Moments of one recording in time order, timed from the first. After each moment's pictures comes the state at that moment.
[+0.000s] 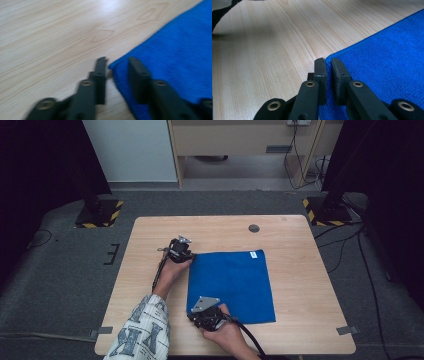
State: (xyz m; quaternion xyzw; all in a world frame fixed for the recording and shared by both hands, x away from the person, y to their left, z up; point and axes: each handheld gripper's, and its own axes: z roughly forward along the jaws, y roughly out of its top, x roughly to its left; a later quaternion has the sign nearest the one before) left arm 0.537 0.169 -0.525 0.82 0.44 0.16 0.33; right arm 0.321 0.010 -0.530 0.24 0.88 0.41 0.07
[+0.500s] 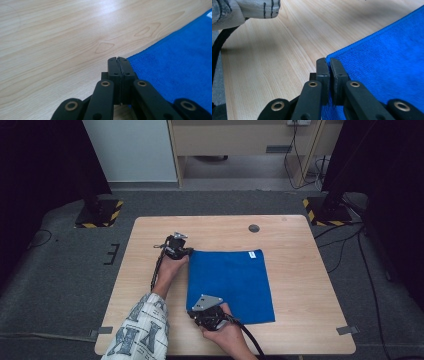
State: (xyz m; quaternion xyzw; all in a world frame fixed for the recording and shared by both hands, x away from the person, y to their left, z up) left arm 0.537 0.183 -0.503 0.79 0.46 0.15 0.37; right arm 0.314 0.007 -0.510 0.25 0.86 0.43 0.09
